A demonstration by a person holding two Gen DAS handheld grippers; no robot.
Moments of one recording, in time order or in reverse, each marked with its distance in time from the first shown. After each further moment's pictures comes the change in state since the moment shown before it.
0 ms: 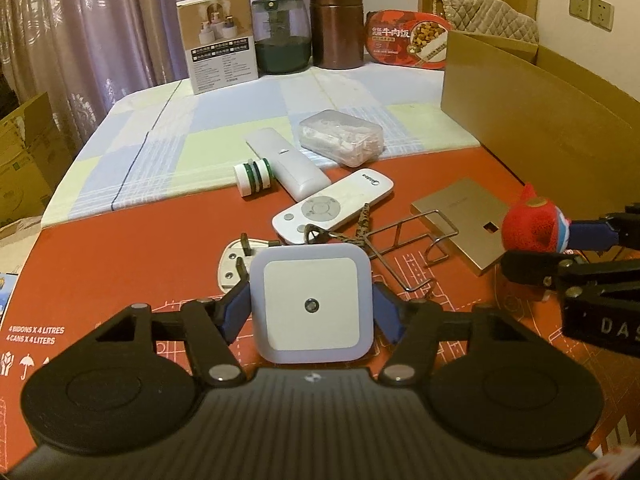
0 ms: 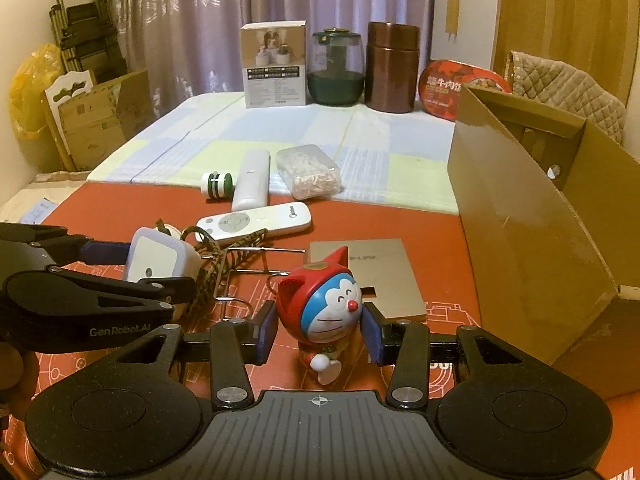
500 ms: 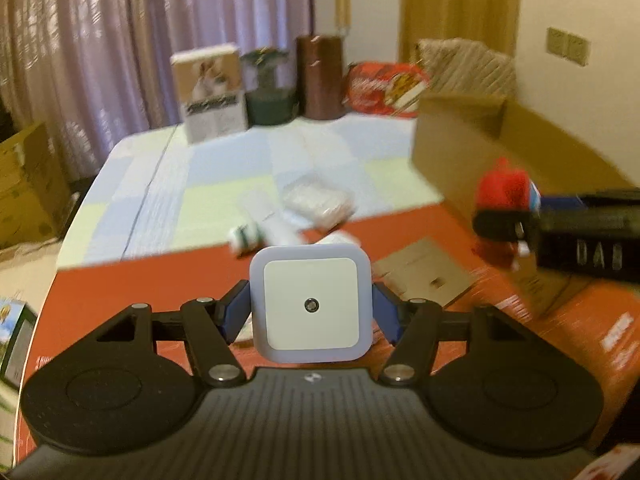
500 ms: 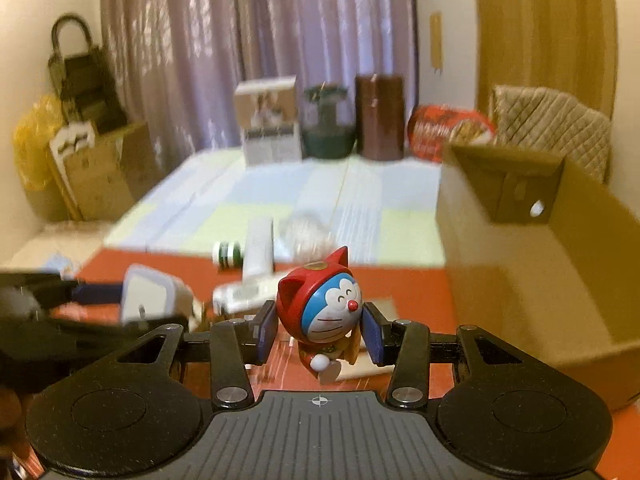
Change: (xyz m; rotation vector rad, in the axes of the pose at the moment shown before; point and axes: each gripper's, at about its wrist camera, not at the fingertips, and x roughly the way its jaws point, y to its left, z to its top) left arm -0.071 -0.012 0.042 0.009 -0.094 -0.064; right arm -0.059 -0.015 0.048 0.095 -0.144 0.029
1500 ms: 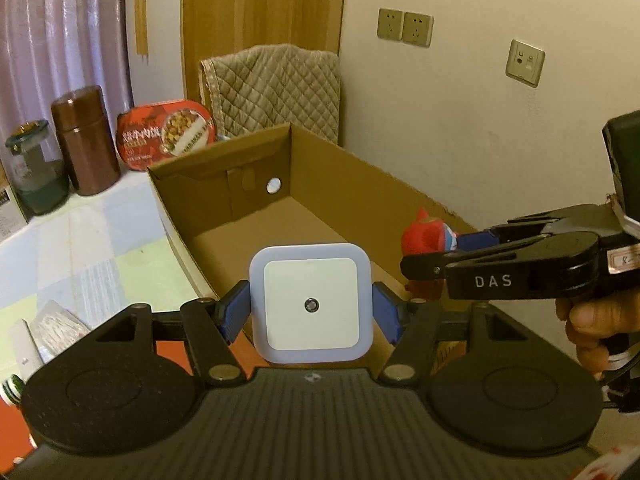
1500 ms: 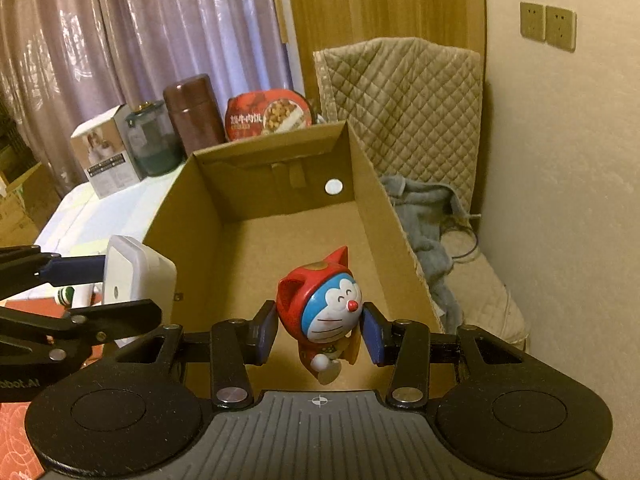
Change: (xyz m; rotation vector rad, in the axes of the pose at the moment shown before) left arm 0.078 -0.207 0.086 0.211 0.017 -0.396; right arm -0.035 -0.238 0.019 0.174 0.128 -0.180
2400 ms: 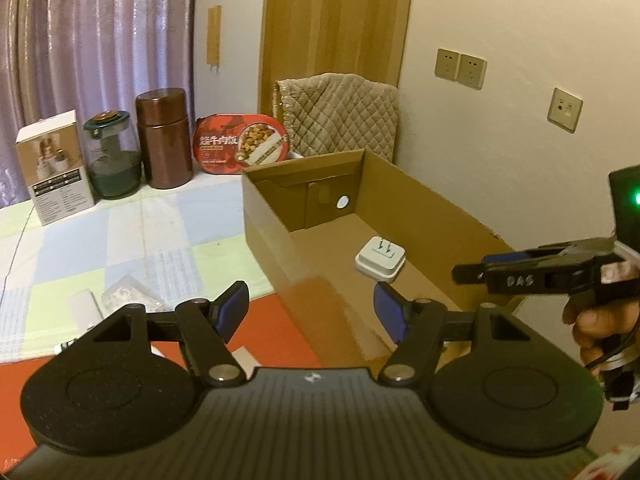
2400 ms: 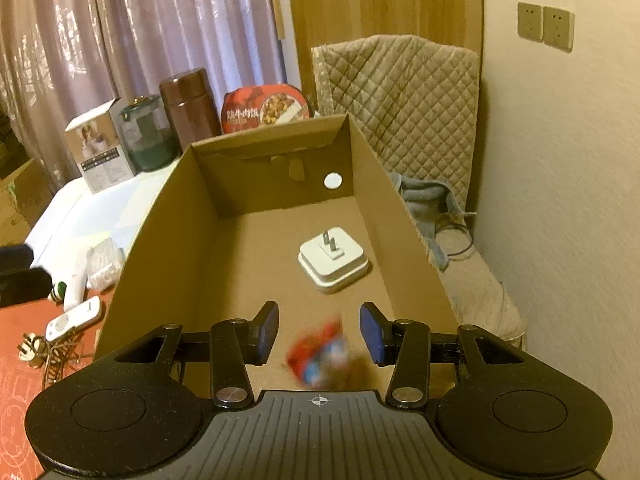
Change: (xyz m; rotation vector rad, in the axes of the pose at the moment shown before) left arm -0.070 0.052 -0.018 -0.115 -0.087 0.124; right arm 0.003 0.016 -0.003 0.002 -0.019 -0.032
